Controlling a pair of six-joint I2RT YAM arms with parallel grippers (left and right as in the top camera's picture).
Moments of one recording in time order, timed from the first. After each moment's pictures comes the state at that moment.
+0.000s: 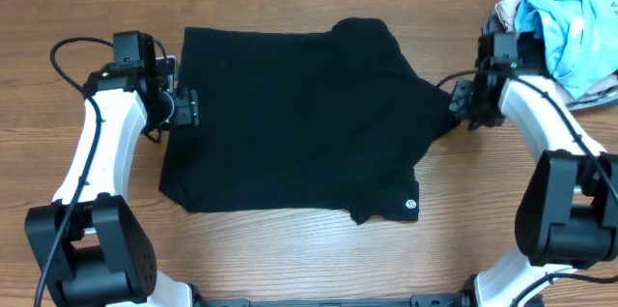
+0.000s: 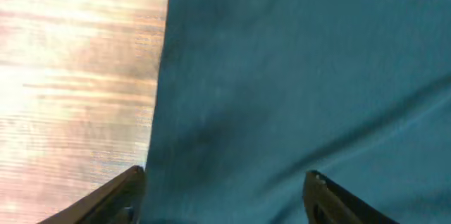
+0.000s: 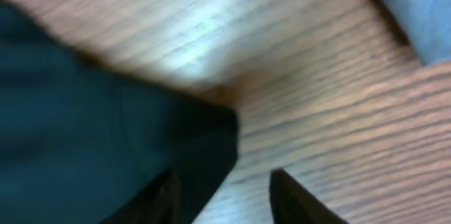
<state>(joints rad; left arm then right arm) 0.12 1.72 1.32 -0.90 0.06 -0.02 -0.07 1.86 1.33 -0.80 0.04 0.29</state>
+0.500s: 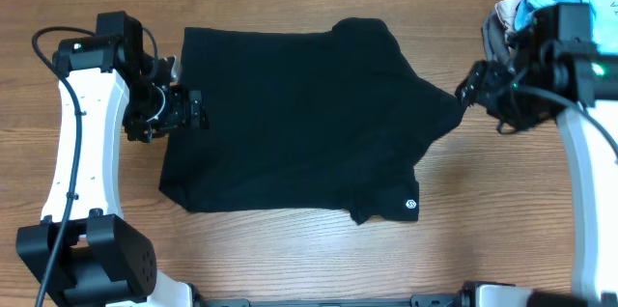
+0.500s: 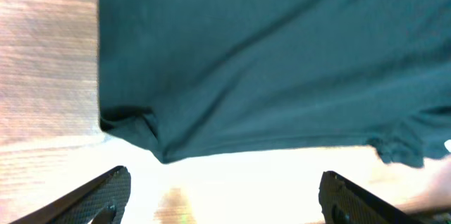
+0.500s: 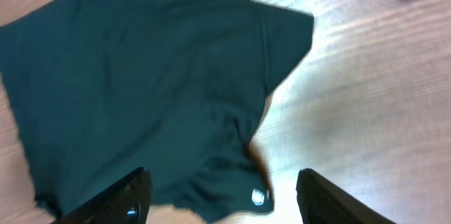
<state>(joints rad) 0.12 1.72 1.61 -1.43 0.22 0.00 -0.06 1.47 1.61 -1.34 -0.22 0.34</state>
